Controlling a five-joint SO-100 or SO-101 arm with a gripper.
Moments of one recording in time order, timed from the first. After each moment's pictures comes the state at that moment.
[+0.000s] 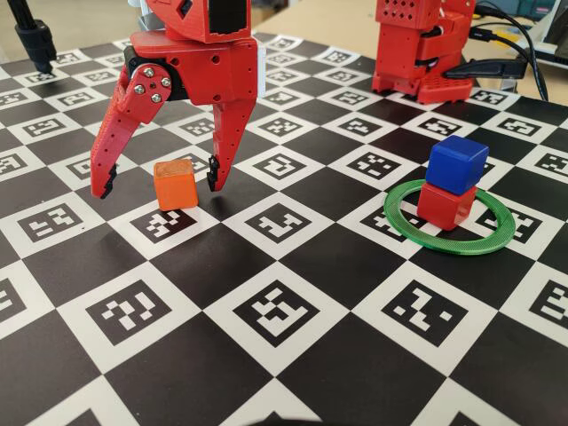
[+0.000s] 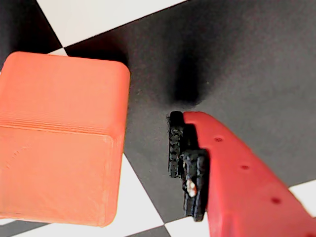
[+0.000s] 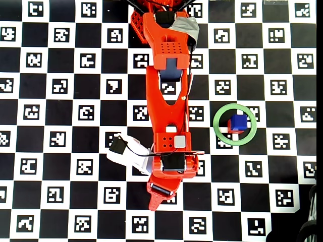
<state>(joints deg) -0.3 38.3 39.7 81.9 24.9</state>
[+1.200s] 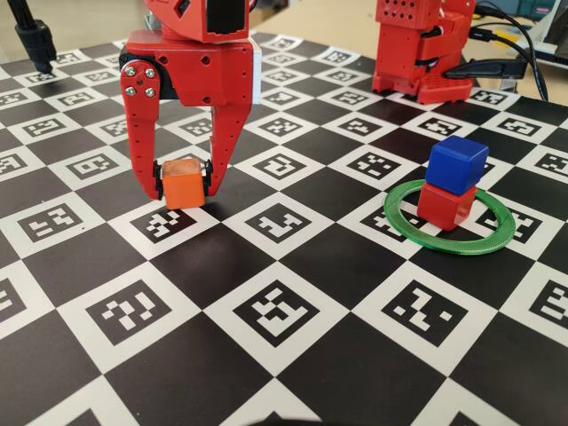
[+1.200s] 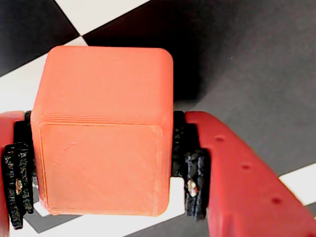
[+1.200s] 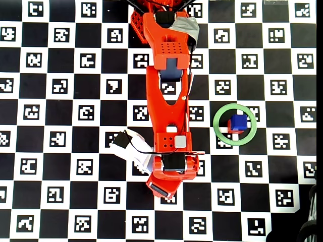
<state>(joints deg) -0.4 38.3 39.7 79.5 31.6</state>
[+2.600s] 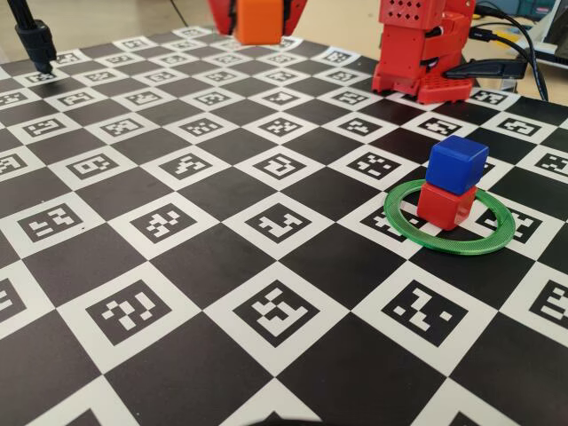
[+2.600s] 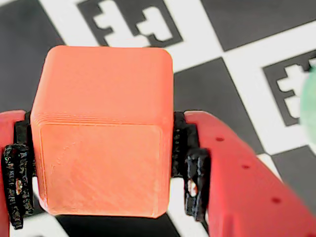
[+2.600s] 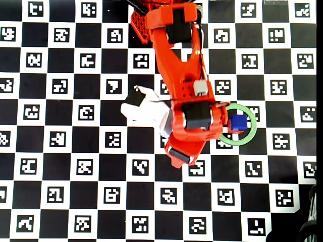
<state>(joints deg) -8.3 75.4 54.8 99.5 33.2</state>
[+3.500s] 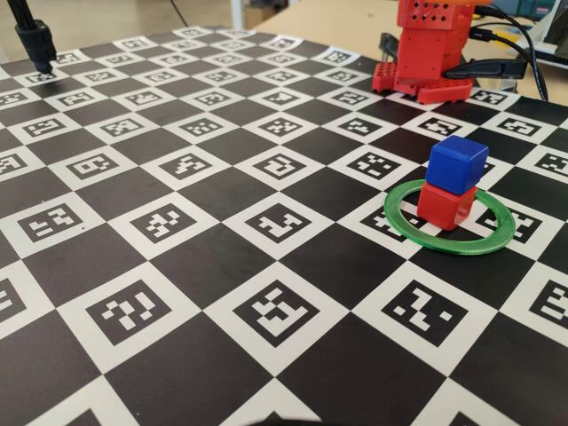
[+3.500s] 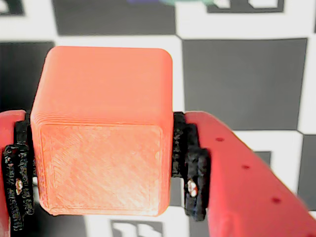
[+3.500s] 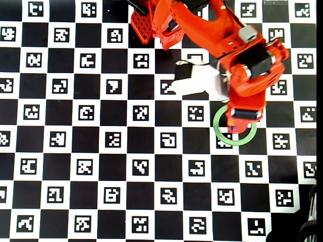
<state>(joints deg) -36.5 84.6 61.5 99.7 40.8</state>
